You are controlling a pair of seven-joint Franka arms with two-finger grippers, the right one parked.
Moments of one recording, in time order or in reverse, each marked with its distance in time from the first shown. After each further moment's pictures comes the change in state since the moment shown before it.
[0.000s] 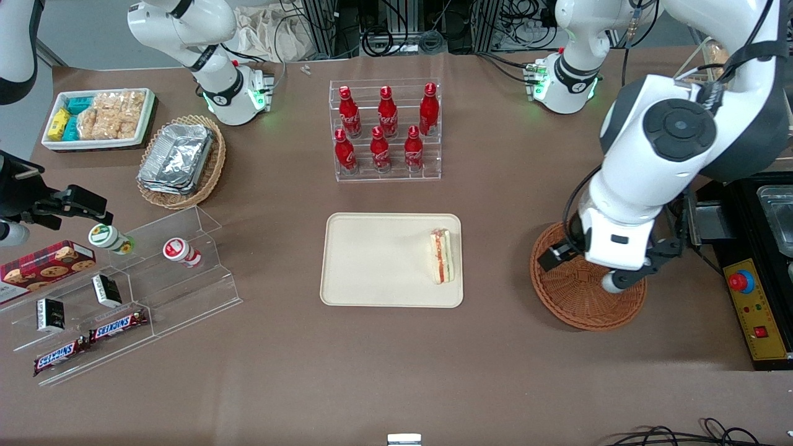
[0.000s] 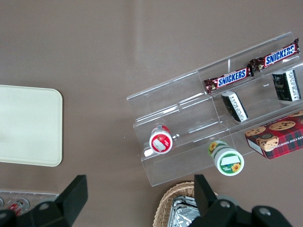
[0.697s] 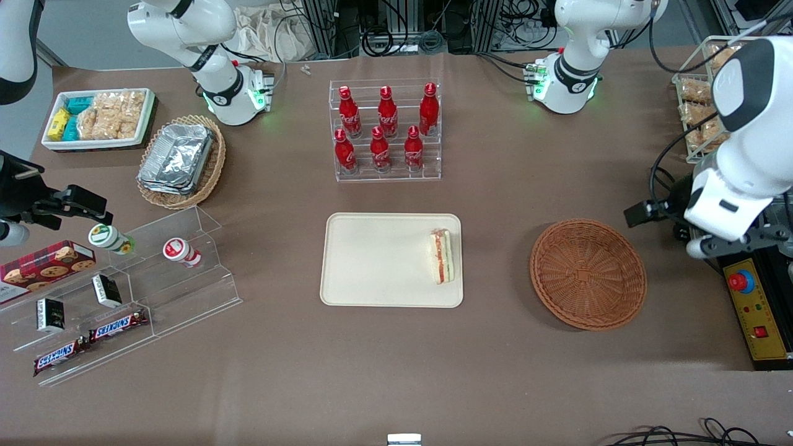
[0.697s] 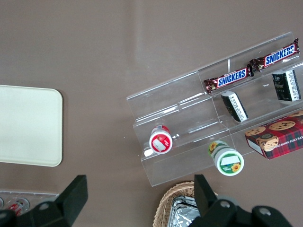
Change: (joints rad) arm -0.074 -0.276 0.384 -0.286 -0.210 -0.059 0.687
